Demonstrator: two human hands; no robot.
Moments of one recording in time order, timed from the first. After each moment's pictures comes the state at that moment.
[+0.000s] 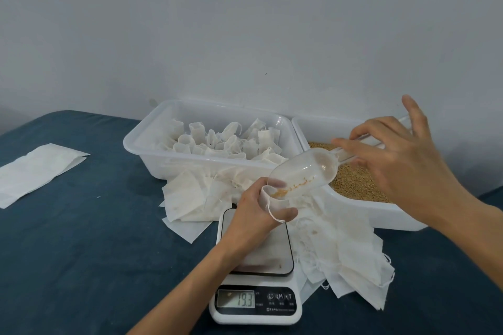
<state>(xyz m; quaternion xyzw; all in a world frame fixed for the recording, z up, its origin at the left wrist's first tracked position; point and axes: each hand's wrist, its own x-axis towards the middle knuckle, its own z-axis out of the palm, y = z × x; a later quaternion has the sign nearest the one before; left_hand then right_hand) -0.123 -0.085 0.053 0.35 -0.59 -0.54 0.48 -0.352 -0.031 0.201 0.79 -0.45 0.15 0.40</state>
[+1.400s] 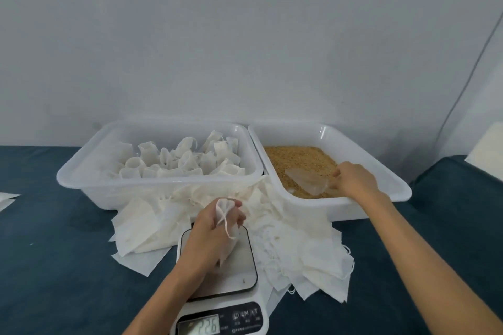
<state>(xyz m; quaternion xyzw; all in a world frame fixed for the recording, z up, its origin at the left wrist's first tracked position) -0.123 -0.081 0.057 0.40 -0.60 -0.54 0.44 -0.464 -0.100 0.109 0.48 -0.87 0.08 0.01</state>
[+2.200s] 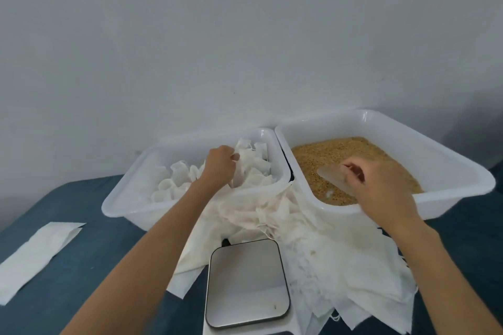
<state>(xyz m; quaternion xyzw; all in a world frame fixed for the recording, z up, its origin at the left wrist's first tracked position) -0.142 -0.258 0.125 0.58 -0.77 -0.13 0.24 -0.410 -0.084 0.090 0.59 -0.70 0.40 0.07</state>
